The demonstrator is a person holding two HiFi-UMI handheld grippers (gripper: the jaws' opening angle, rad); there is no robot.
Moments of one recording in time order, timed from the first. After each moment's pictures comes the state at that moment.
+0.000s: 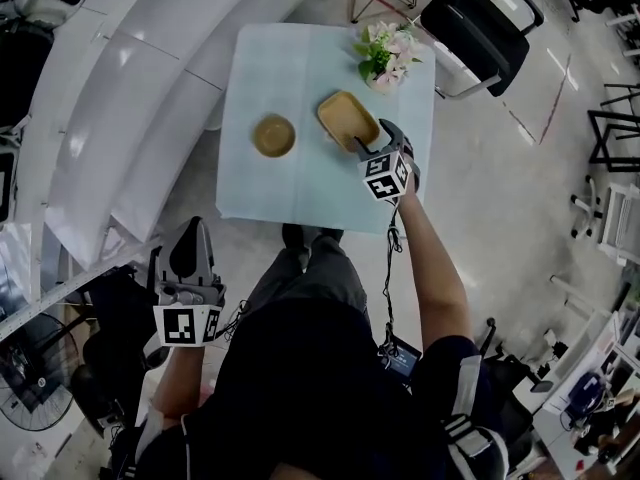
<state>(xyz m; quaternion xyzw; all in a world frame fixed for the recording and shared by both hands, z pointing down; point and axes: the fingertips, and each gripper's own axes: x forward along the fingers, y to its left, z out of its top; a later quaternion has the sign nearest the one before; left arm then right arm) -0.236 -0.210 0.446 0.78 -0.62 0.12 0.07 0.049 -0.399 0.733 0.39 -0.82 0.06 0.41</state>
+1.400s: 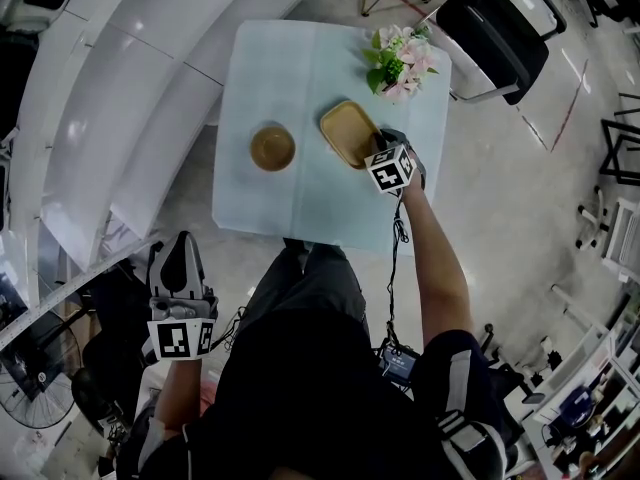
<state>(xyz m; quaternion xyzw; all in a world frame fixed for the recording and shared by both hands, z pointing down) -0.252 -0.236 0.477 0.74 -0.65 0.15 0.09 0.071 -0.435 0.828 0.36 -0.79 0.13 0.49</state>
